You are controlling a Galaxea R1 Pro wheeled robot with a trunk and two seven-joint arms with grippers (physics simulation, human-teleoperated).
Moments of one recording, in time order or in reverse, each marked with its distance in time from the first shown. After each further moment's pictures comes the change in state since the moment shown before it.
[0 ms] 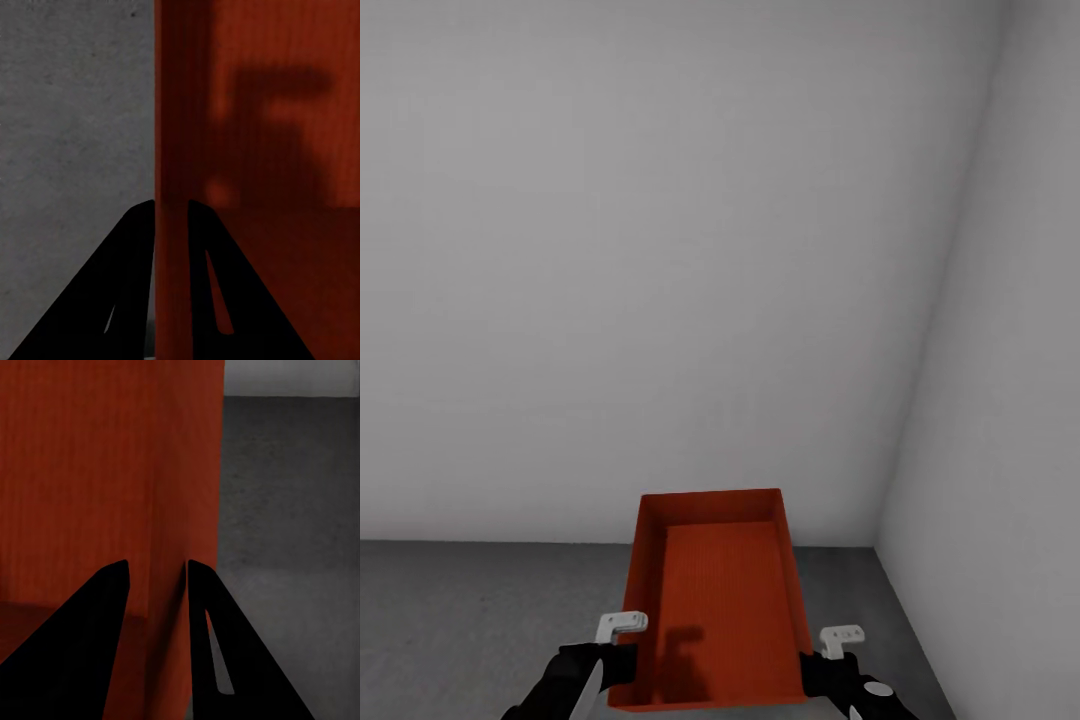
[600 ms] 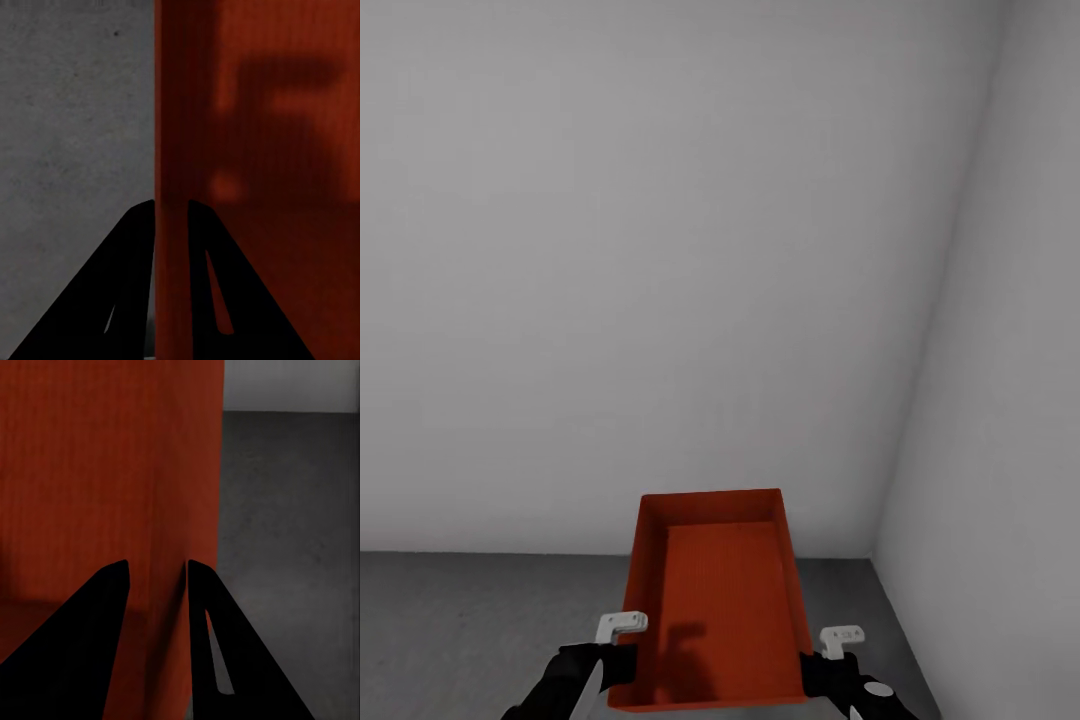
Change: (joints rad) left arm 0.000 -0.001 0.000 0.000 -0.001 0.000 0.000; right arm 0.000 -0.001 0.001 0.000 -0.001 0.000 0.000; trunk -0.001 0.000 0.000
